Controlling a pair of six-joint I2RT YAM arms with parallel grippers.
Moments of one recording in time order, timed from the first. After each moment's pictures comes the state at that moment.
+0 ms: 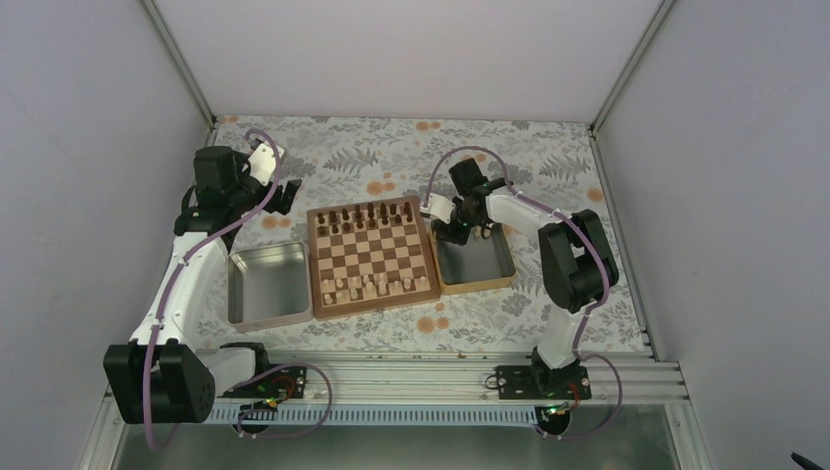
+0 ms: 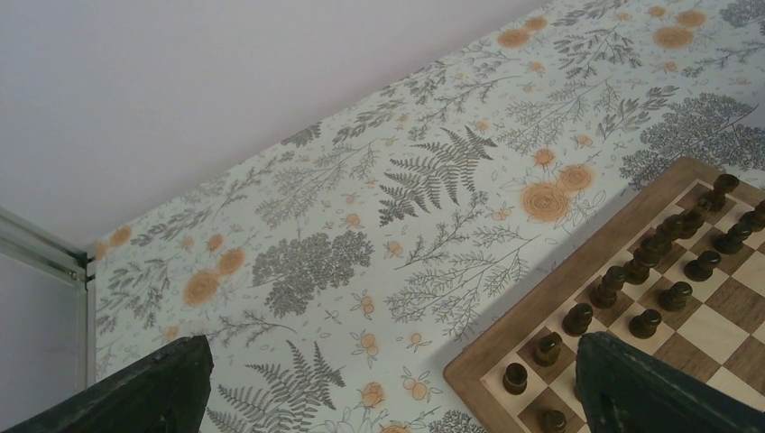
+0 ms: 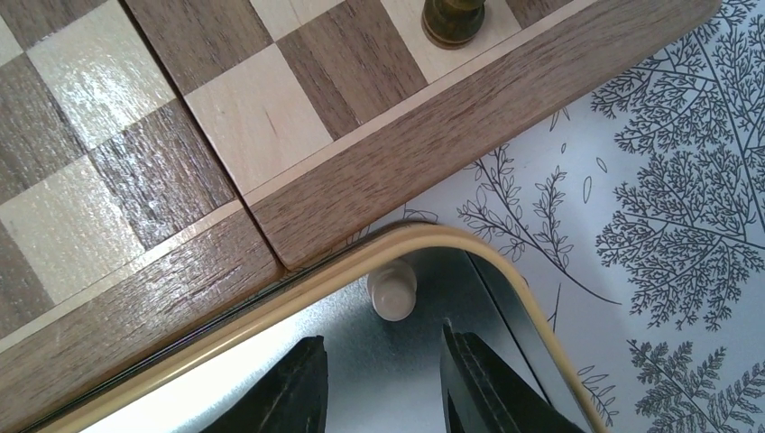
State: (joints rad) left arm 0.02 1.15 0.98 -0.36 0.30 0.41; right arm 0.44 1.85 1.24 -0.62 -0.28 -0.75
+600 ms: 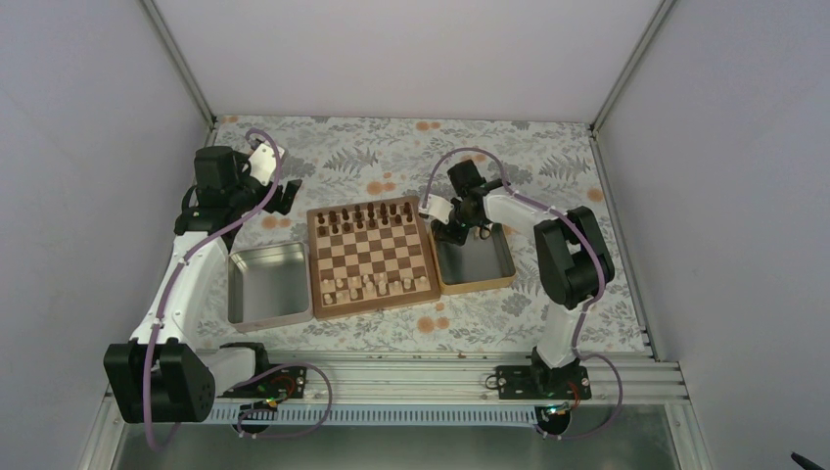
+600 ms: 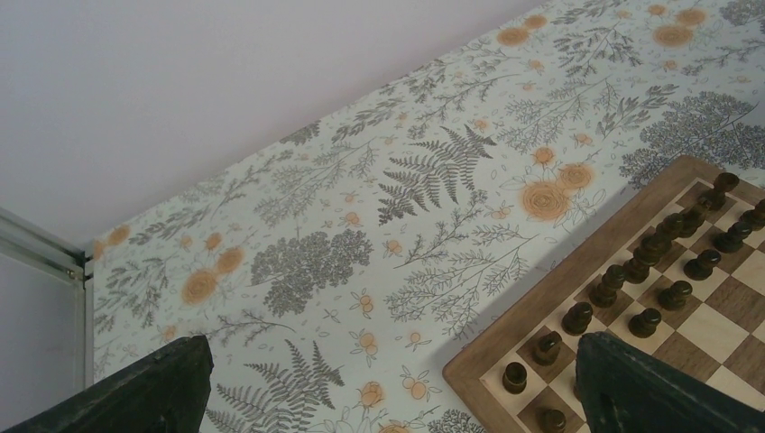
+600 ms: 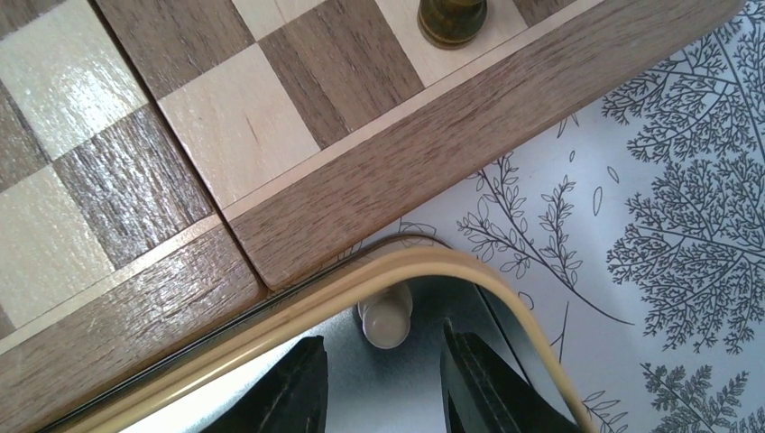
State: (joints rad) left arm 0.02 1.15 0.98 -0.36 0.30 0.41; right arm 0.44 1.88 1.24 -0.59 -0.28 -0.75
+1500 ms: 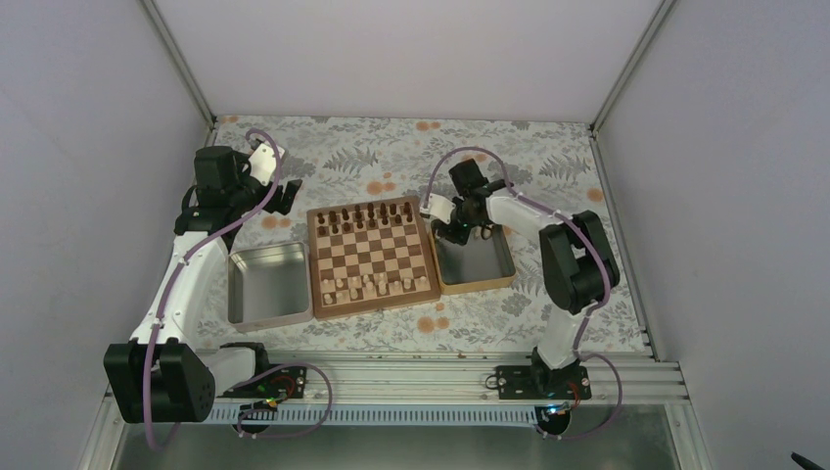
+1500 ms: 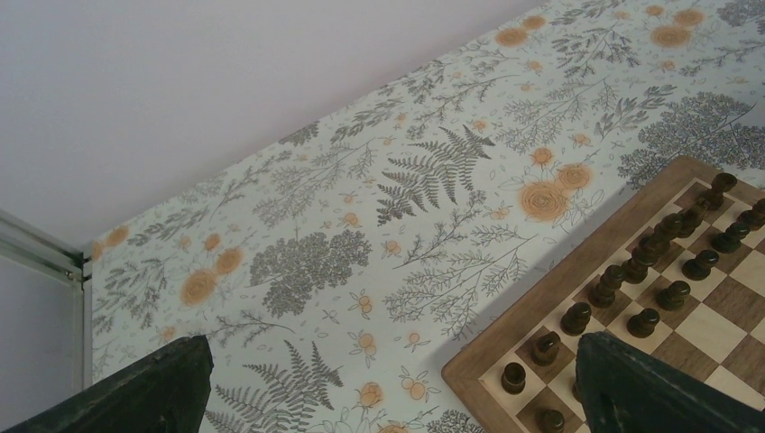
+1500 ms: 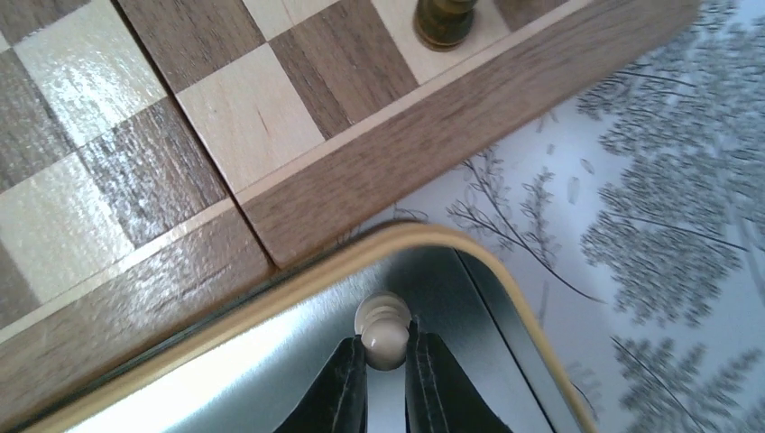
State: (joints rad) left arm 0.02 1.15 0.98 -0.36 0.30 0.41; right arm 0.45 1.86 1.23 -0.59 -0.27 -0.76
